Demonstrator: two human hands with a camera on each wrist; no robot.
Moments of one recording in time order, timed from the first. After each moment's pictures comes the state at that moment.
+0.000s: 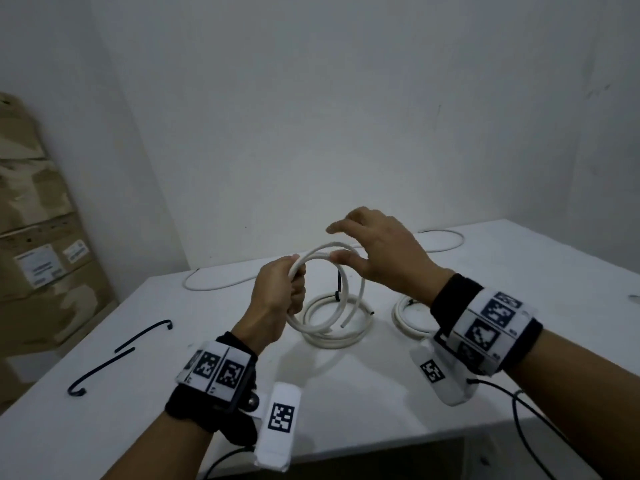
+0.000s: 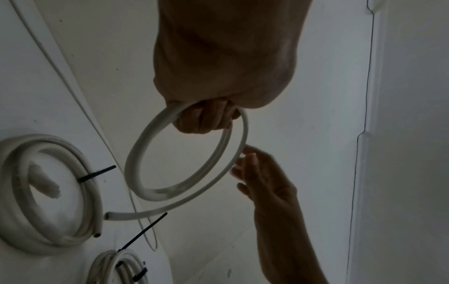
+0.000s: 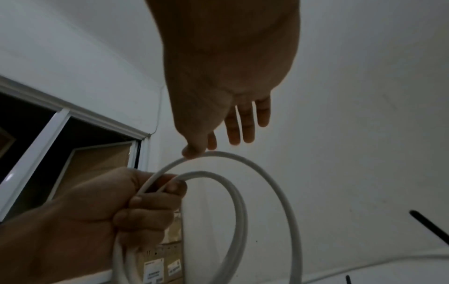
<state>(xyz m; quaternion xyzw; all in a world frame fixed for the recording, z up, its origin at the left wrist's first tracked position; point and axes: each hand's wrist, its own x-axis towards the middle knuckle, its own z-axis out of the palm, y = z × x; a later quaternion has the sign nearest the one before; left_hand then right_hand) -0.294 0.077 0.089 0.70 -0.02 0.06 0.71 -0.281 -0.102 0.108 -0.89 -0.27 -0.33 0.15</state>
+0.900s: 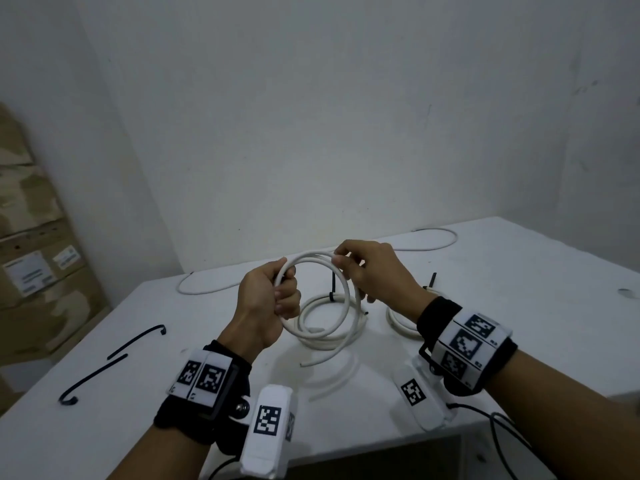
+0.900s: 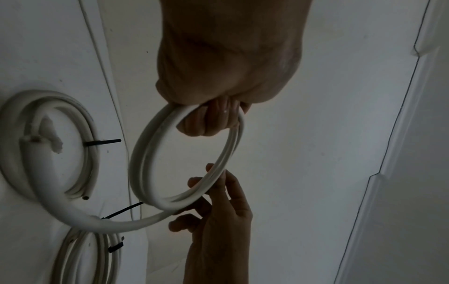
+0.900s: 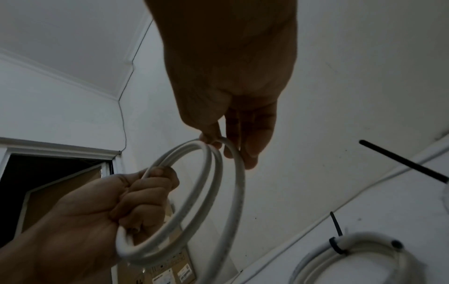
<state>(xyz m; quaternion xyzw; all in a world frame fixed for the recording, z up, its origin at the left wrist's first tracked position) -0.289 0.085 0.086 0.57 -0.03 -0.05 0.82 -0.278 -0.094 0.080 -0.84 -0.18 -0.19 0.48</state>
